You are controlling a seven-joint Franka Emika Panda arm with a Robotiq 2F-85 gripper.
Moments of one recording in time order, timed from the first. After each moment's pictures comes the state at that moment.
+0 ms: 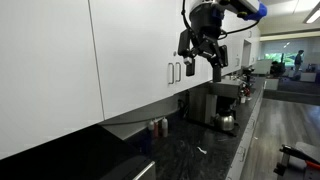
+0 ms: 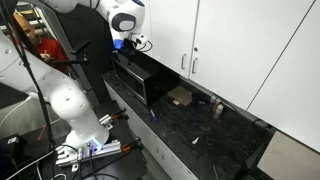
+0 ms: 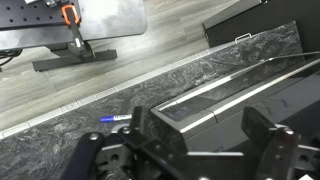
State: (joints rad) arm 0.23 -0.38 0.18 -2.46 0.47 1.96 0.30
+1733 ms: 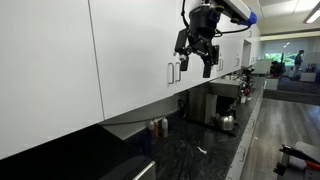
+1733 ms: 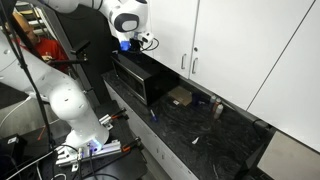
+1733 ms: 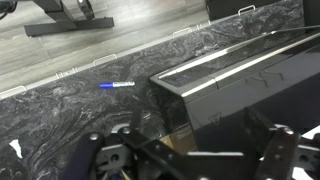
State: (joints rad) arm 0.19 -0.38 0.15 -2.46 0.42 2.08 0.21
